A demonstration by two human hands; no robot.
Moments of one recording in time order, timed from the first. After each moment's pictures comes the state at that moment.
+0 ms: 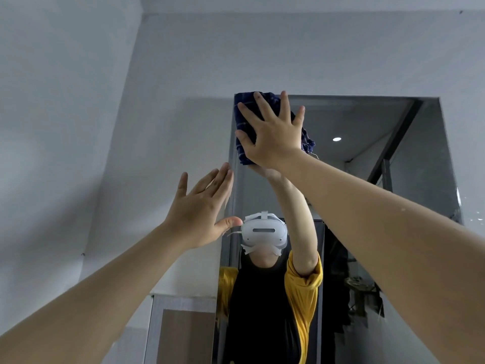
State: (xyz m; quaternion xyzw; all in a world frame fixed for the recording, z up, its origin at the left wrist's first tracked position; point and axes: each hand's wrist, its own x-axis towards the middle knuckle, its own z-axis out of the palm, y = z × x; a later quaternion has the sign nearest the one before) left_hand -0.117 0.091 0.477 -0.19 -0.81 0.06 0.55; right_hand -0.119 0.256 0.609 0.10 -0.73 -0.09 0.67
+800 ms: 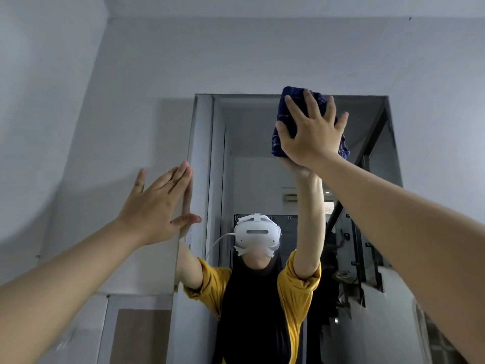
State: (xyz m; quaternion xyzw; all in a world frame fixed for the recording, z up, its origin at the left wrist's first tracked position) left_hand -0.121 0.096 0.478 -0.13 -0.81 0.11 0.56; right_hand -0.107 0.394 0.603 0.01 -0.71 0.02 0.71
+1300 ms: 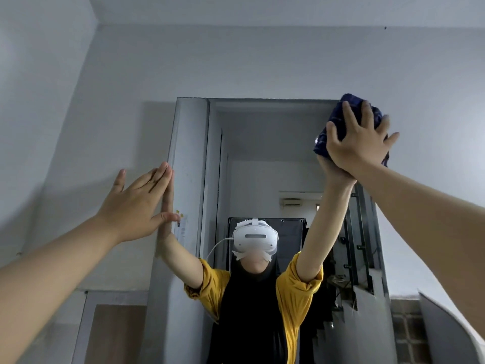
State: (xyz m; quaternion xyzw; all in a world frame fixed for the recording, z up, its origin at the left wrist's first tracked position) left_hand -0.111 0.104 0.476 -0.10 -0.82 0.11 0.55; right_hand -0.088 0.510 0.593 -0.10 -0.70 0.14 0.69
